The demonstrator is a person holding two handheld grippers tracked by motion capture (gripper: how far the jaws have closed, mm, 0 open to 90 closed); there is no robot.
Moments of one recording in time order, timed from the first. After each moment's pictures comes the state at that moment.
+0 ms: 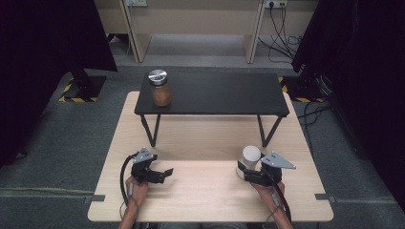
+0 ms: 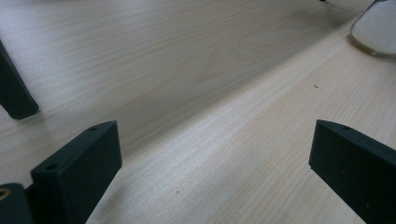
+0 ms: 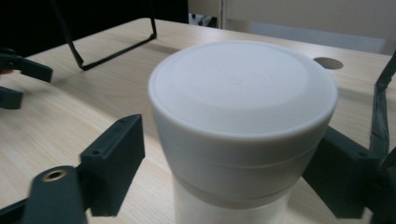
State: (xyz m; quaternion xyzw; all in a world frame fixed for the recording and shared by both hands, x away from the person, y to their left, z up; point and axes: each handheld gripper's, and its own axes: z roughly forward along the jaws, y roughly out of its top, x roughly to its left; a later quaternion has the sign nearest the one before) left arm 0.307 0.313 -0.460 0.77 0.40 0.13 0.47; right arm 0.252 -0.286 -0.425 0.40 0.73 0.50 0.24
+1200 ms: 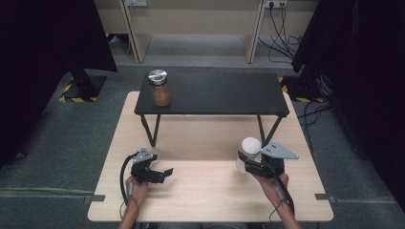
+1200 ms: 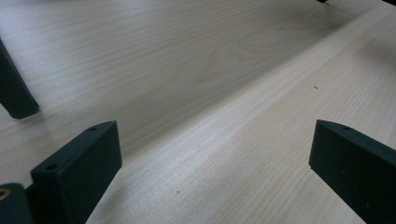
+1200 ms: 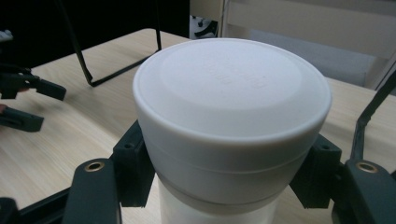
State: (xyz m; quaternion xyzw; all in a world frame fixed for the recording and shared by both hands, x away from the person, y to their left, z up) left arm 0.307 0.314 -0.460 0.77 0.40 0.13 0.48; right arm 0.250 -0.275 -0.365 0.37 0.75 0.49 0.26
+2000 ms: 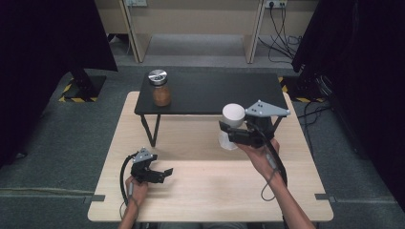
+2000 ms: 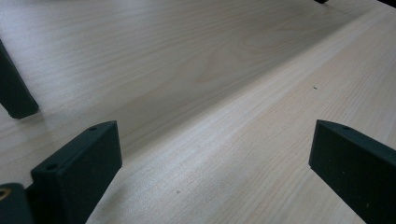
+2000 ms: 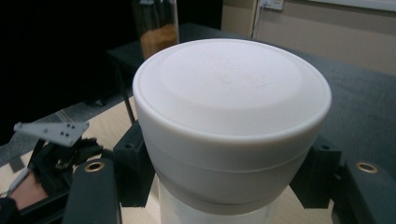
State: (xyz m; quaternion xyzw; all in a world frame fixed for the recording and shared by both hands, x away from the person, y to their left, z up) left arm 0.308 0.315 -0.460 0.77 0.40 0.13 0.48; right arm 0.287 -0.225 -0.233 0.34 0.76 0.51 0.22
